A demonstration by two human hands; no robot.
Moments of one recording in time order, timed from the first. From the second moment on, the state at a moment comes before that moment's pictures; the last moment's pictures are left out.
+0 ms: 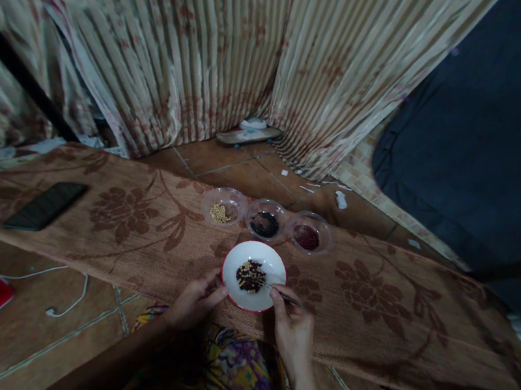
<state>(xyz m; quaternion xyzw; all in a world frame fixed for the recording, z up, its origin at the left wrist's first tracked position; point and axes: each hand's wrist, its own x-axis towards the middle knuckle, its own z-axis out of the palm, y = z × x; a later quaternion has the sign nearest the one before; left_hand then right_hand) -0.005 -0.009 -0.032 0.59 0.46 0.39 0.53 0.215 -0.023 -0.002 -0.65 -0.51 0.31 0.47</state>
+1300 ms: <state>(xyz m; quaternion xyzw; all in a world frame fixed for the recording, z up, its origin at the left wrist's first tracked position) -0.006 -0.009 -0.027 0.59 0.47 0.39 0.53 0.202 -0.019 0.007 -0.62 -0.65 0.25 0.37</state>
